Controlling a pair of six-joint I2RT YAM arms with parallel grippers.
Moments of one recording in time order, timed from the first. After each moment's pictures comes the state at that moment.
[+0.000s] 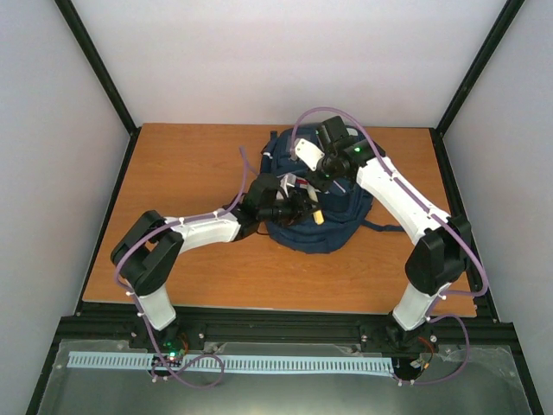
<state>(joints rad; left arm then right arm) -0.75 1.73 1.01 0.30 0.45 -1.21 0.52 1.72 1.65 -0.89 -0.09 -0.56</state>
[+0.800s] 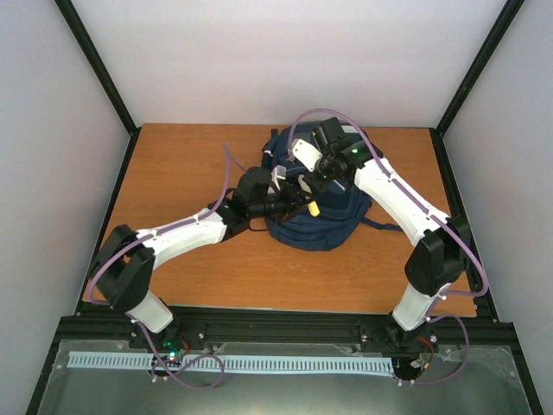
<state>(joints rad) -0.76 1.61 1.03 0.17 0.38 -1.31 0.53 1.72 1.65 -0.88 -0.06 -0.53</state>
